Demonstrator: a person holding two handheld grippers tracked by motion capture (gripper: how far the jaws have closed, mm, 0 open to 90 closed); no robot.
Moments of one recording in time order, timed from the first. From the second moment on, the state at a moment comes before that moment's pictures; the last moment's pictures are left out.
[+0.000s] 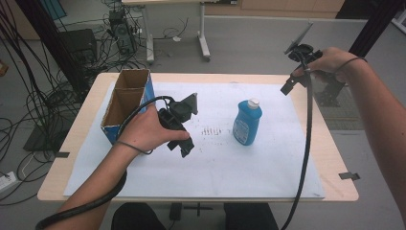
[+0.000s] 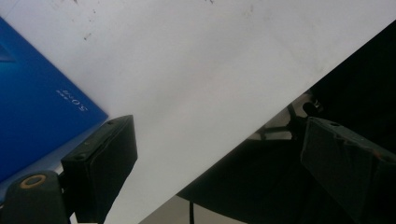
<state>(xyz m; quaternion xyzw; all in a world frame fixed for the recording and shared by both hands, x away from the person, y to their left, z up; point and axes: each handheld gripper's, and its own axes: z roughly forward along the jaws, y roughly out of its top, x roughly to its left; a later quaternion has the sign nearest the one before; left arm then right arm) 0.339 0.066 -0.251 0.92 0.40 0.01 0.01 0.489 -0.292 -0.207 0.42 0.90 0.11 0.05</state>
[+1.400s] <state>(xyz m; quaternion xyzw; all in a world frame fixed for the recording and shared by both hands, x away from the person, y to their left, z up) 0.344 0.068 -0.262 0.92 0.40 -0.01 0.02 0.438 -0.323 -0.236 0.41 0.90 0.15 0.07</state>
